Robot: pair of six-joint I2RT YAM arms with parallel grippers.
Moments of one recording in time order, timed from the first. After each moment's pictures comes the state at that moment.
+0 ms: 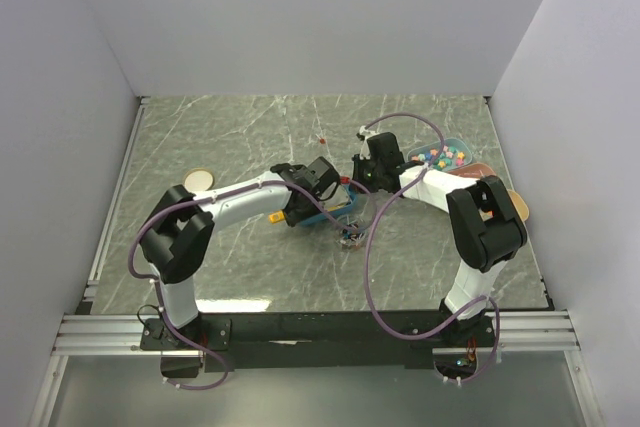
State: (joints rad) left arm -0.84 1.82 1.33 -0.77 -0.23 0.38; right arm 0.41 1.77 1.04 -0.09 -0.18 0.29
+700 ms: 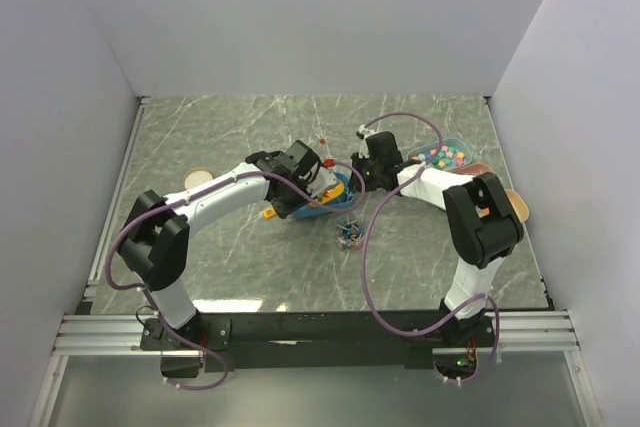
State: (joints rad) left arm -0.74 1.71 1.32 -0.79 -0.08 0.35; right arm 0.41 1.80 1.05 -0.07 -0.17 0.30
